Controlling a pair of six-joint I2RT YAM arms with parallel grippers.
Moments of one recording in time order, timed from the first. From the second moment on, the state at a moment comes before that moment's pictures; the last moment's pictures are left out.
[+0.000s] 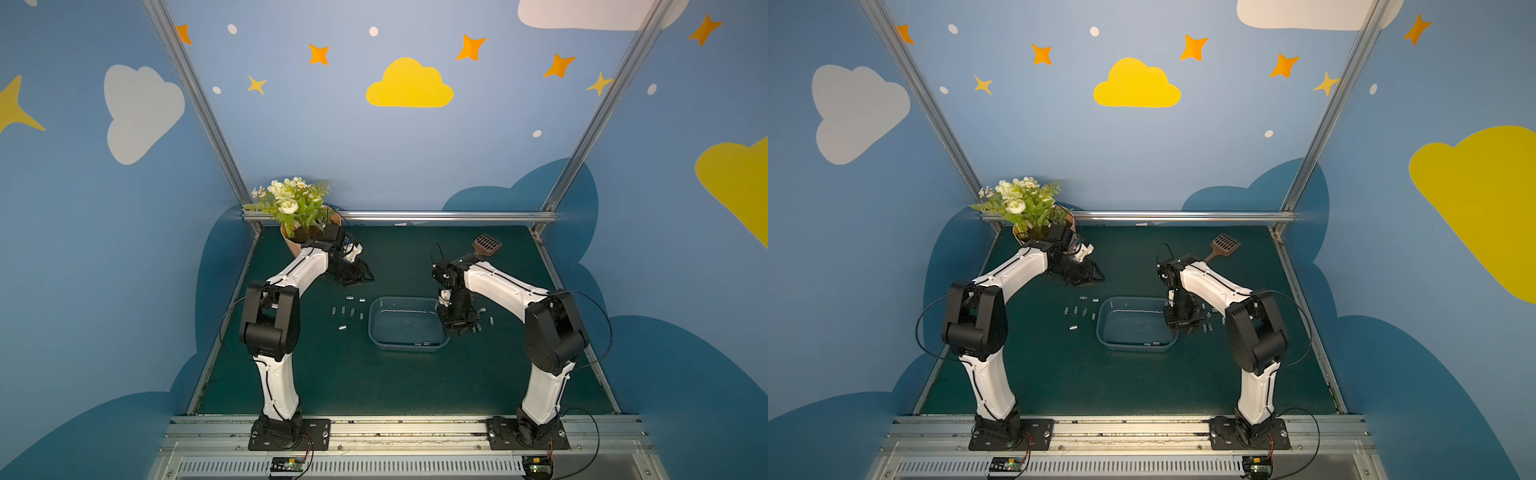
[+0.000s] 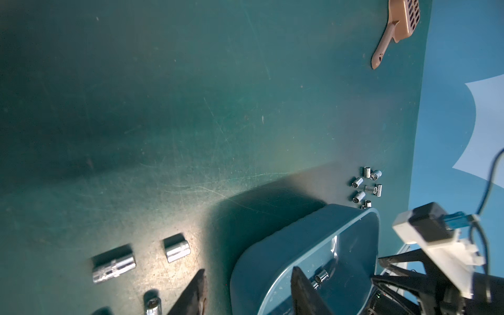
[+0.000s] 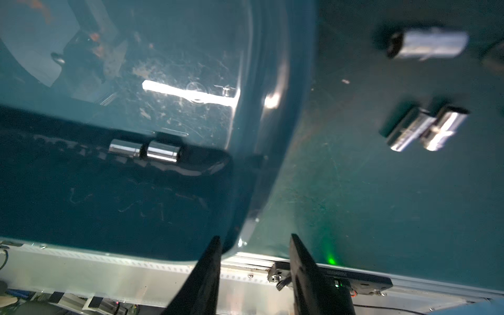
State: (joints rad) left arm -0.20 1.94 1.52 -0.75 0.55 -0.25; right arm 0.60 1.88 1.42 -1.33 -0.16 0.31
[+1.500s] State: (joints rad) left arm -0.22 1.78 1.37 -0.59 0.52 -0.25; right arm 0.52 2.04 1.64 -1.70 -0.51 0.34
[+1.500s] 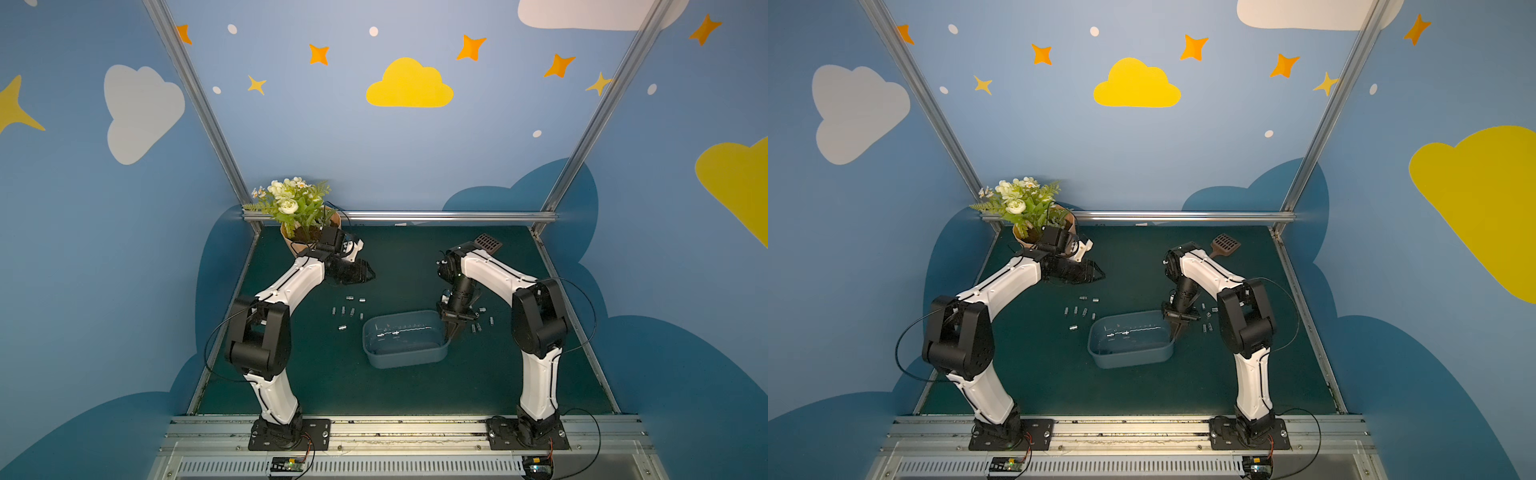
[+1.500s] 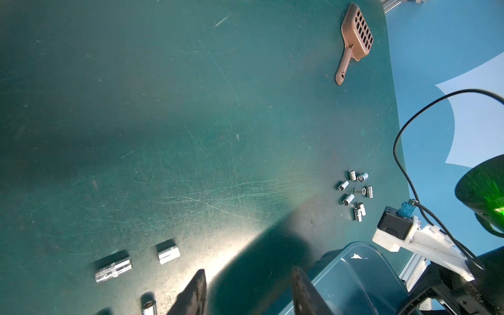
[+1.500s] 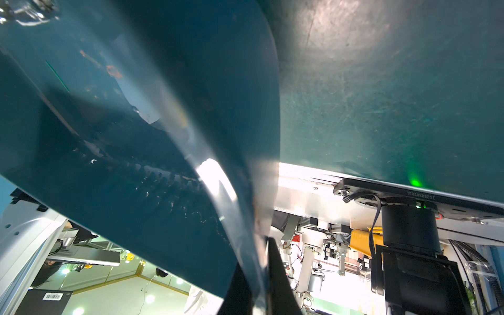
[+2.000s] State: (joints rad) left arm -0.22 1.78 1.37 -0.59 0.52 -0.25; right arm 0.52 2.05 1.54 -1.61 -0.41 0.41
